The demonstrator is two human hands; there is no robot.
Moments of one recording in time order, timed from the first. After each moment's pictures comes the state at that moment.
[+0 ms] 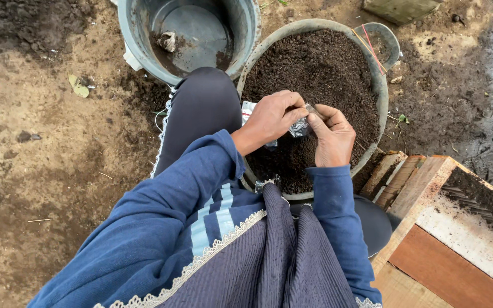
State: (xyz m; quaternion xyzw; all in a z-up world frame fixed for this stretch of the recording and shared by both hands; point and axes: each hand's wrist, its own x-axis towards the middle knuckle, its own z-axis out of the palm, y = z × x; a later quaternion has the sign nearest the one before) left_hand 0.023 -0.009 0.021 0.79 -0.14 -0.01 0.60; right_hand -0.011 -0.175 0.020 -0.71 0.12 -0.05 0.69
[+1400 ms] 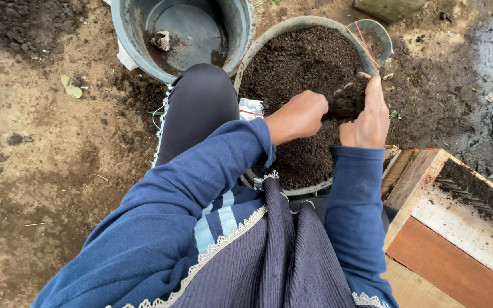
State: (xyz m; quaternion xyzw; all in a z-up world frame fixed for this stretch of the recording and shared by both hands) left_hand 0.059 -0.060 0.048 0.82 -0.32 -0.17 0.44; right_hand 0.033 -0.220 0.068 -0.64 0.26 -0.09 0.72
